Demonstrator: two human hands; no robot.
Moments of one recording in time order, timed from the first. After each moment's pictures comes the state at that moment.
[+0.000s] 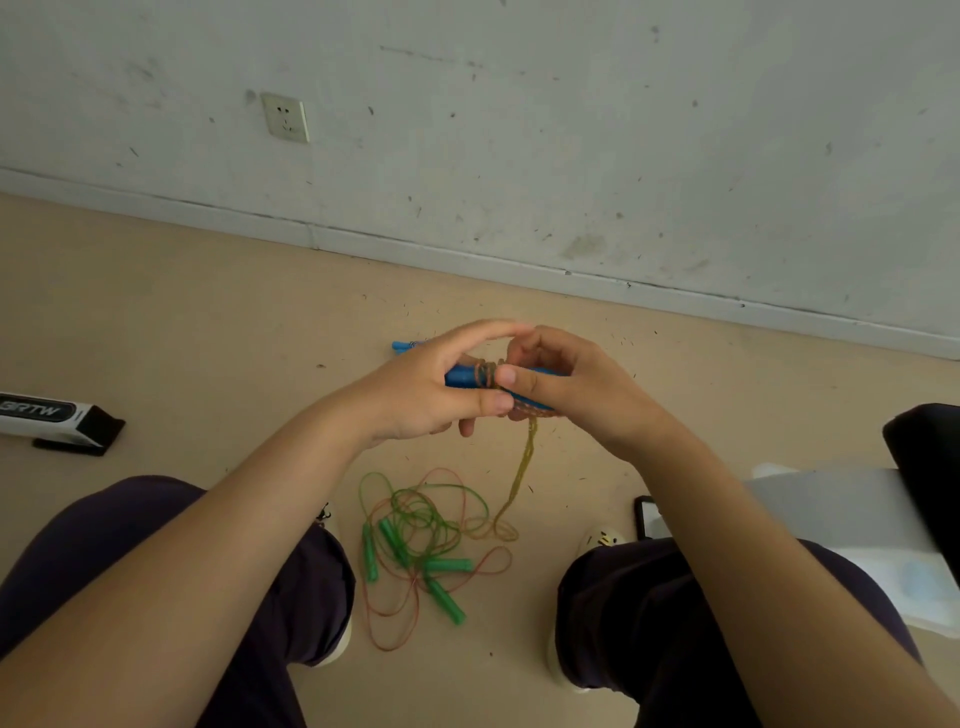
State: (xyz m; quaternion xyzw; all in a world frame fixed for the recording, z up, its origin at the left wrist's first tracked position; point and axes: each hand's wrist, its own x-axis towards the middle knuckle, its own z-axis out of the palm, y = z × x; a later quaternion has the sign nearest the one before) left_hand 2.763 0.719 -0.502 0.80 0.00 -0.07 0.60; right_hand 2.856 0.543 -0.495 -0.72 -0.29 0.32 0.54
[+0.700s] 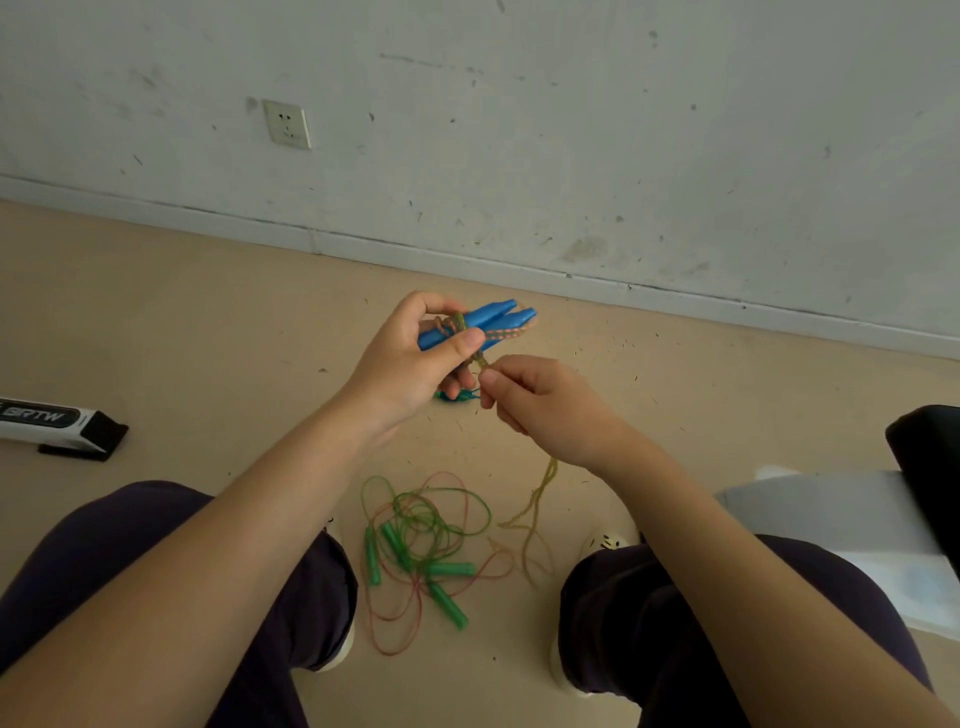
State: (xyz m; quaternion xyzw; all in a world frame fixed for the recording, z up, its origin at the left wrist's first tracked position) left_hand 2.774 0.718 -0.512 0.69 0.15 0.15 0.69; right_hand 2.836 0.562 -0.500 -0.81 -0.32 0.25 0.42
